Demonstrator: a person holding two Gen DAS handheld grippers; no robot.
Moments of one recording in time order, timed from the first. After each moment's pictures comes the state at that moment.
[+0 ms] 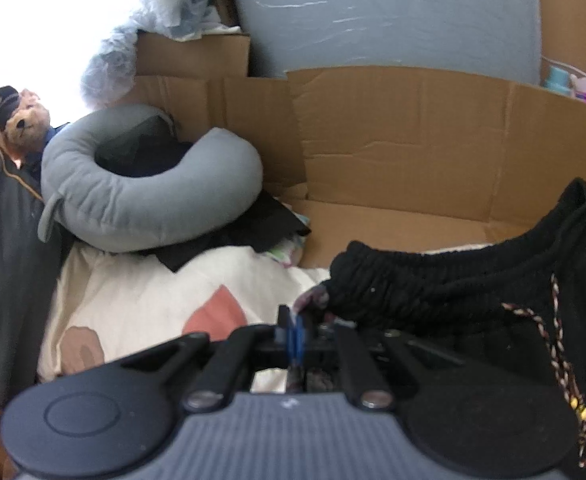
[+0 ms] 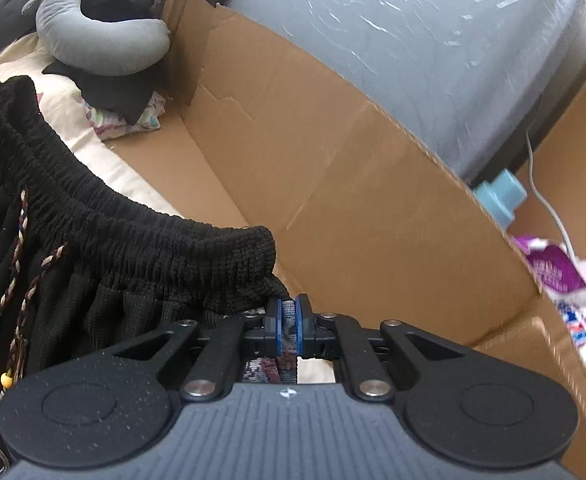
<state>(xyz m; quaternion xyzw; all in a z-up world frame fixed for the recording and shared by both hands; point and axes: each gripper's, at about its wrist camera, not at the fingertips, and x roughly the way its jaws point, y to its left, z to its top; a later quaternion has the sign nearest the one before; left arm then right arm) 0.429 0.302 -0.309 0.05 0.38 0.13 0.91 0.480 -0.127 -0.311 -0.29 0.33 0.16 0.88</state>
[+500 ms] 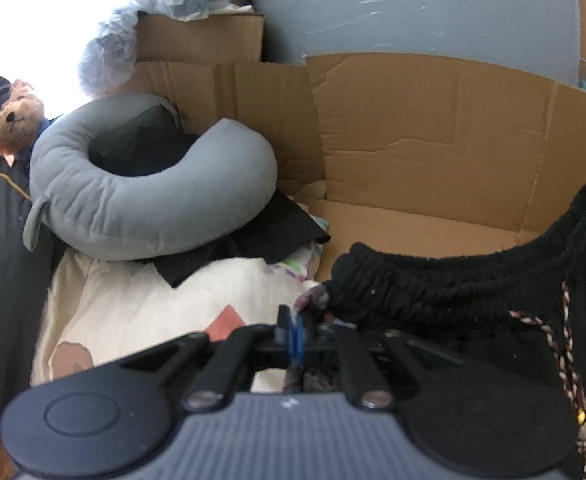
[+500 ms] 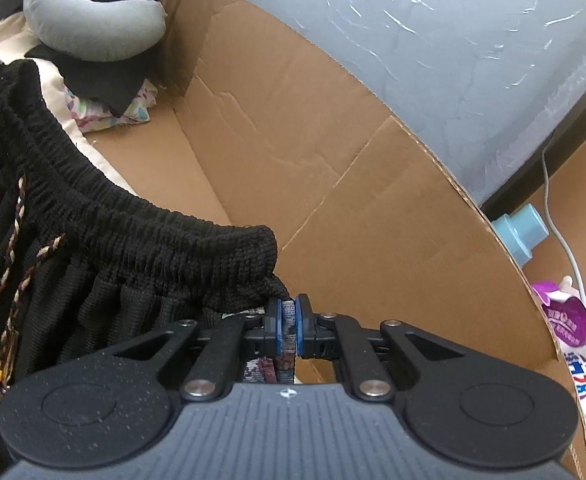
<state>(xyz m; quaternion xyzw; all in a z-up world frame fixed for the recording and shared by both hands) 0.470 0.318 -0.325 0.04 0.39 0.16 0.90 0.519 -0.099 -0.324 -0.32 0.34 0.15 0.87</state>
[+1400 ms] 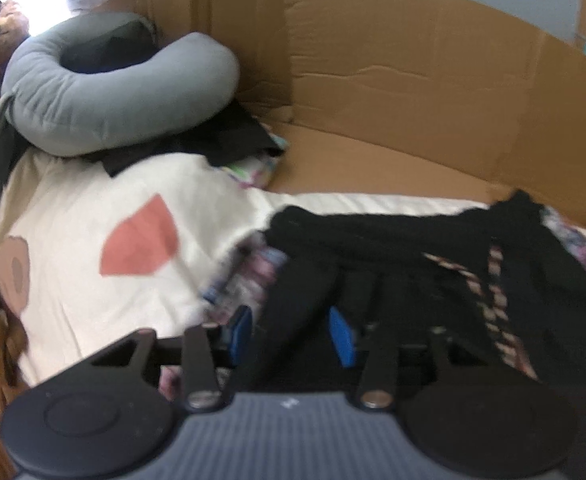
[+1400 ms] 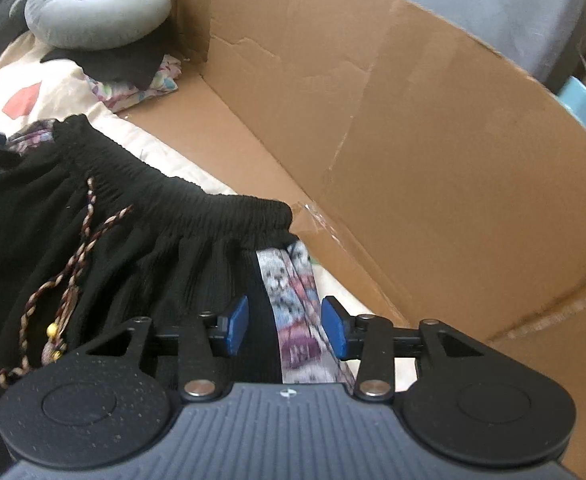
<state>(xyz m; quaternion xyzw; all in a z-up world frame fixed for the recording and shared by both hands) 0.452 0.272 -0.370 -0.03 0.45 0.14 0.88 0.513 -0.152 -0.352 -0.21 0.42 0.21 0.86</state>
